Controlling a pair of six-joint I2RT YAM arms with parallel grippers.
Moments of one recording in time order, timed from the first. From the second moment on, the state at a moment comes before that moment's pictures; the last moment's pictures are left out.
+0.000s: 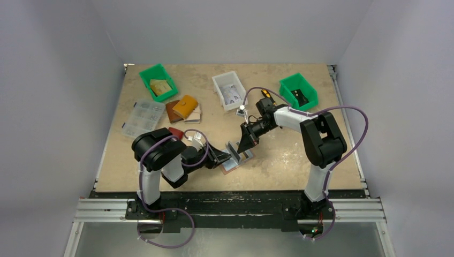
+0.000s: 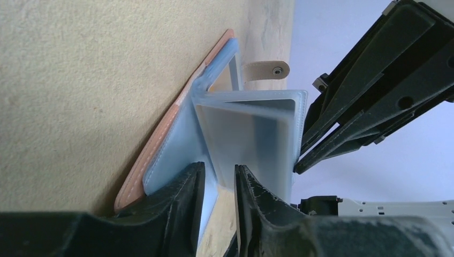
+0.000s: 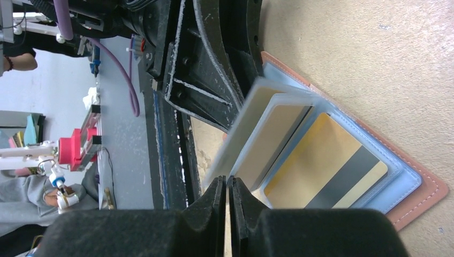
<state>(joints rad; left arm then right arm) -0.72 1.97 0.23 1.43 0.19 -1.32 0.42 1.89 1.16 -0.63 -1.11 -0.33</state>
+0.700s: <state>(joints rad) -0.70 1.93 0.16 1.51 0.20 -1.33 0.44 1.89 1.16 -0.58 -0.99 -0.29</state>
